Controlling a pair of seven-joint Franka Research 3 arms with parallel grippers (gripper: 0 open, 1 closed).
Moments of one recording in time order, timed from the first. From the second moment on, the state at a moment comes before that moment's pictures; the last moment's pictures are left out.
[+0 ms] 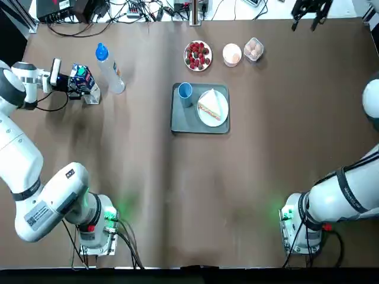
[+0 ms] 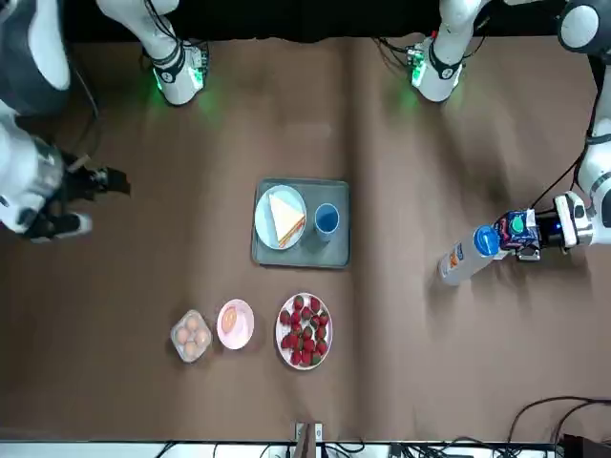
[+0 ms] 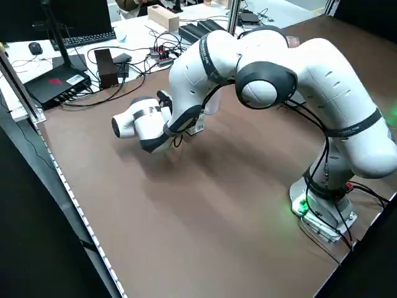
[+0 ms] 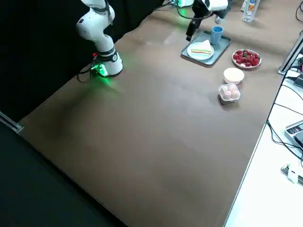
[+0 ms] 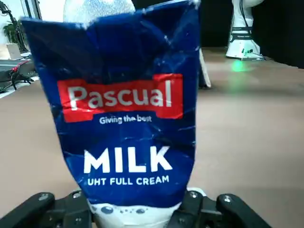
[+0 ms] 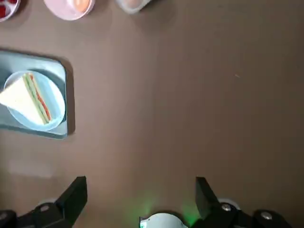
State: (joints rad) left arm 0.74 0.87 -0.13 -1.58 -0.82 1.50 2.55; right arm 0.09 0.17 -0.04 -1.49 0.09 1.41 -0.03
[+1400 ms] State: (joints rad) left arm 0.25 0.08 -0.14 -1.59 -0.51 1.43 1.57; right arm 0.04 0.02 -0.04 -1.52 0.00 1.51 -0.07
